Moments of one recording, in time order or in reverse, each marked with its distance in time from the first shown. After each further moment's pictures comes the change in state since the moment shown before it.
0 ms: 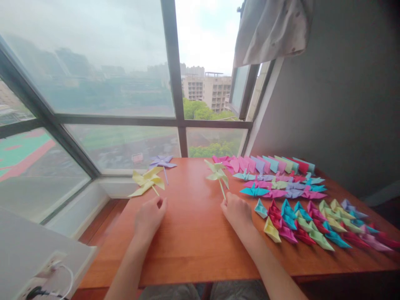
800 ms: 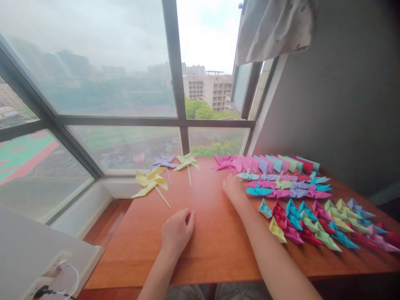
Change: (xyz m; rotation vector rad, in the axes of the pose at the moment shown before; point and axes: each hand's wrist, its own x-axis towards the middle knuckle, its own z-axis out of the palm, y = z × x) left_hand -0.055 0.047 0.031 -0.059 -0.059 0.236; right_hand 0.087 -0.014 -0.001 0.092 -0.066 0.143
